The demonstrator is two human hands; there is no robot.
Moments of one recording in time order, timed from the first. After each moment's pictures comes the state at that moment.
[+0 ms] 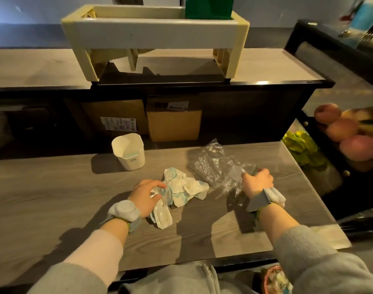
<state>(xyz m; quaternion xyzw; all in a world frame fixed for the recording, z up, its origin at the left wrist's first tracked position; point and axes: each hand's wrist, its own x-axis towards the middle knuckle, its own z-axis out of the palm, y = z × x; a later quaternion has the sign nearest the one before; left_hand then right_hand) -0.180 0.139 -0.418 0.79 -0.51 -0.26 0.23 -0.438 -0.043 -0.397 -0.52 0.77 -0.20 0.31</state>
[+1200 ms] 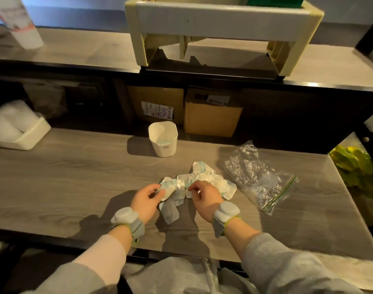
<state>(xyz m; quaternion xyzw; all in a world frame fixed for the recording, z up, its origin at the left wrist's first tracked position) -0.169 0.201 -0.466 0.81 -0.21 -0.28 0.47 -0.319 0.060 -0.451 -0.87 0.32 -0.09 0.37</state>
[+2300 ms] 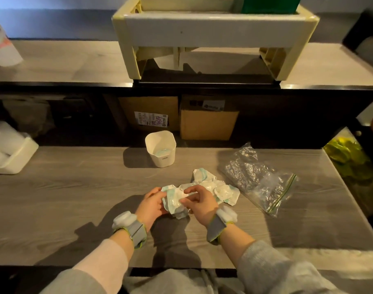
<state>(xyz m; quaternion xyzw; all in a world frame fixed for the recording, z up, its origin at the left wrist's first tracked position) -0.147 0.173 -0.446 0.63 -0.02 -0.50 0.60 -0.281 0.081 -0.442 -0.61 0.43 -0.14 0.65</state>
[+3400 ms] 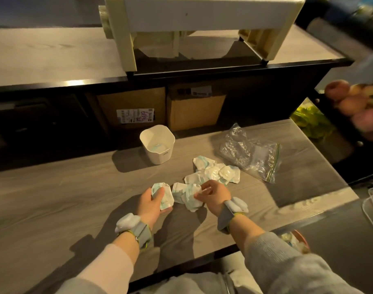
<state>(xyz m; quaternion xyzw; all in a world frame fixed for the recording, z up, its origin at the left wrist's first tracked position) -0.088 0.195 -0.468 0.67 -0.10 -0.51 0.52 -0.265 0.107 -0.454 -0.62 0.64 -0.11 0.44</state>
